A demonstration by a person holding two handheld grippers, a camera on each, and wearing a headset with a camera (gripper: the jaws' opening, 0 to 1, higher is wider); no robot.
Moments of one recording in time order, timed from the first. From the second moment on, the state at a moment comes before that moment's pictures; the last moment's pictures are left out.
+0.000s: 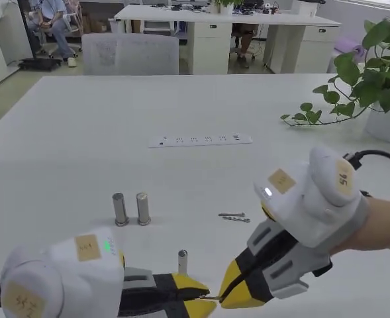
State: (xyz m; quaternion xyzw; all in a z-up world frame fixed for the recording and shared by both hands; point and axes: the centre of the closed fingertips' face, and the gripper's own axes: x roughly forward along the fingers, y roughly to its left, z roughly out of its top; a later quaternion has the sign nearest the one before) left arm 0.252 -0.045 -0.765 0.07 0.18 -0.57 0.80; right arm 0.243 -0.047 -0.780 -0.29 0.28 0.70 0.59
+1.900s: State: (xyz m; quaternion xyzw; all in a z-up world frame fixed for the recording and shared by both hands) left arm 0.336 -0.013 -0.823 0.05 0.21 -0.43 0.88; right arm 0.332 -0.054 -0.820 -0.40 0.27 0.62 0.62
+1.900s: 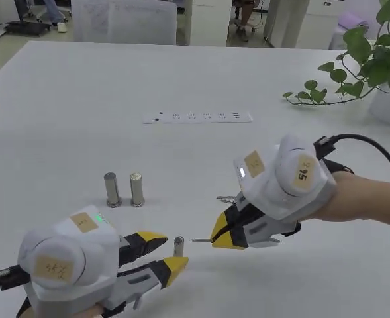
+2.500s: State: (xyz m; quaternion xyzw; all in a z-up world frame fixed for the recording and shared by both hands) left arm 0.340 -0.020 -0.832 0.06 0.21 -0.44 0.87; right arm 0.339 -0.047 -0.829 -0.40 0.28 0.63 0.61
